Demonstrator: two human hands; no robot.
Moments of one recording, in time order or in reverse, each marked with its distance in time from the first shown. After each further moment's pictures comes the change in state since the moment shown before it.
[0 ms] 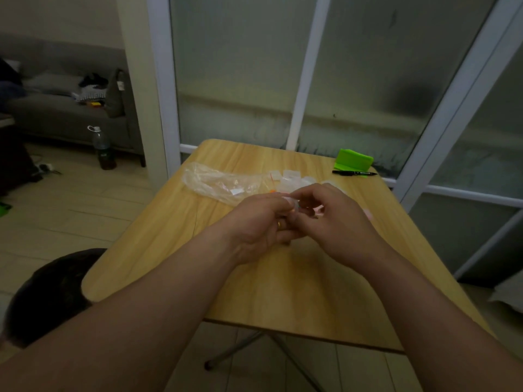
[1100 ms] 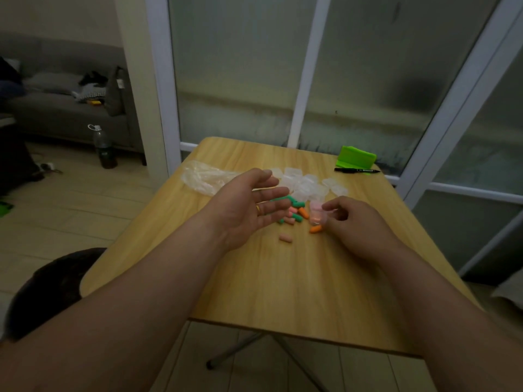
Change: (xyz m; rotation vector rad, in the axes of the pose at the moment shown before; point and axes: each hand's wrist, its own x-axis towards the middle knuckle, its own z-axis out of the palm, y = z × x) left_hand 0.000 0.023 -0.016 -0.153 0.221 -0.025; right_hand 0.007 0.070 -0.004 -0.071 -0.048 0.352
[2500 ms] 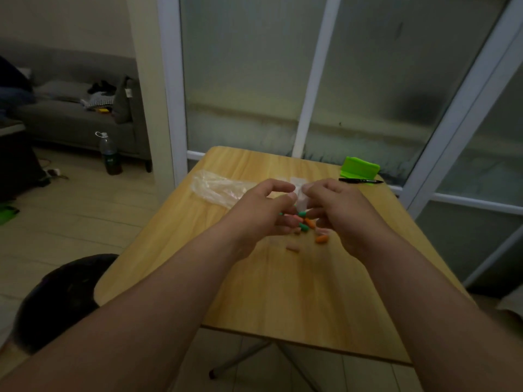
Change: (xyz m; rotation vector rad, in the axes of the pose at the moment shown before) left_hand -0.006 -0.003 0.002 0.462 -0.091 0.225; right_hand -0.002 -0.090 0.001 0.678 -0.045 0.109
